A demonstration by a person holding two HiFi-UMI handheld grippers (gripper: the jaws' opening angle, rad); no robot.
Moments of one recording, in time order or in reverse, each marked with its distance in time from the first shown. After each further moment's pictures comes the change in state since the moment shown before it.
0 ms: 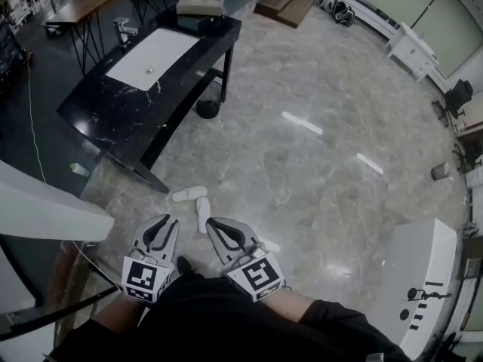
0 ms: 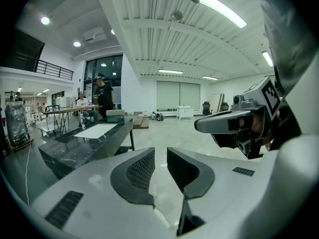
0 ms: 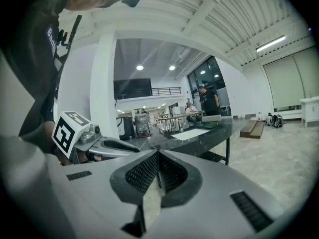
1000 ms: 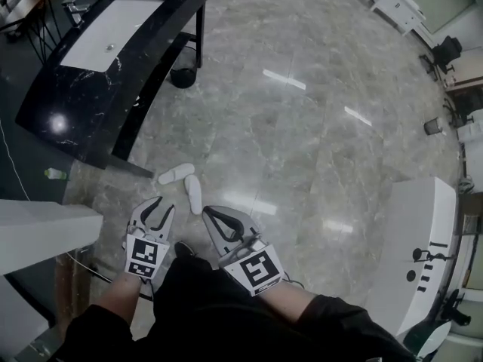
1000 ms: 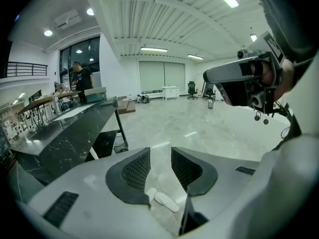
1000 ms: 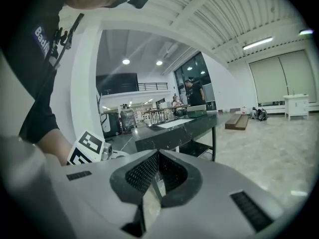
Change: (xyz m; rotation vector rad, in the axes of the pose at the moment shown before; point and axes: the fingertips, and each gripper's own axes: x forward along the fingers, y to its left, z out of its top) left arm 0.119 0.038 -0.141 0.134 0.216 -0.170; right arm 0.048 -0.057 -0.074 0.044 0.039 -0.152
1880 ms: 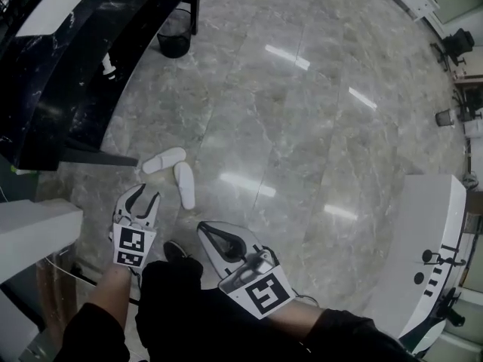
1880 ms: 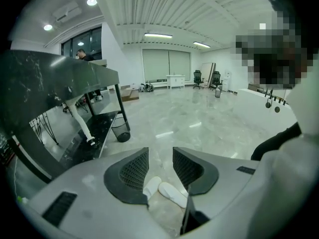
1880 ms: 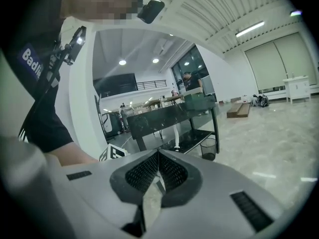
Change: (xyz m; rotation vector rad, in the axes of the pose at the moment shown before) left arm 0.164 0.033 -0.171 -0.020 0.100 0.040; right arm 0.049 -0.050 -0.155 0.129 -0.027 0.017
